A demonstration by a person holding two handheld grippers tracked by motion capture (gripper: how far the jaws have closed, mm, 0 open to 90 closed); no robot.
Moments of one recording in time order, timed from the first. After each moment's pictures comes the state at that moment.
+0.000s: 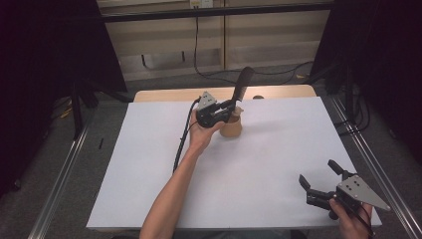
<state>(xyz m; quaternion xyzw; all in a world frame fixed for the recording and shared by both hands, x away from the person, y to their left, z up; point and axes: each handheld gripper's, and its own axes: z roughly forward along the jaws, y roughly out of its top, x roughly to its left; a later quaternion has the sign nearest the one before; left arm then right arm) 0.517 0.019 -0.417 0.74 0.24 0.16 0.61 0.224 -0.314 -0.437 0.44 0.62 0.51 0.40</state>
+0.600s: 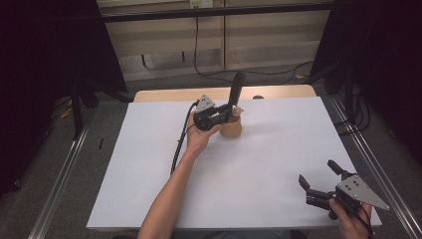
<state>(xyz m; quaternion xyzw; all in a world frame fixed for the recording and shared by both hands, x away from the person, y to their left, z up) 0.515 0.026 -0.428 0.75 0.26 0.16 0.58 0.224 -0.313 -0.437 0.44 0.62 0.51 0.40</state>
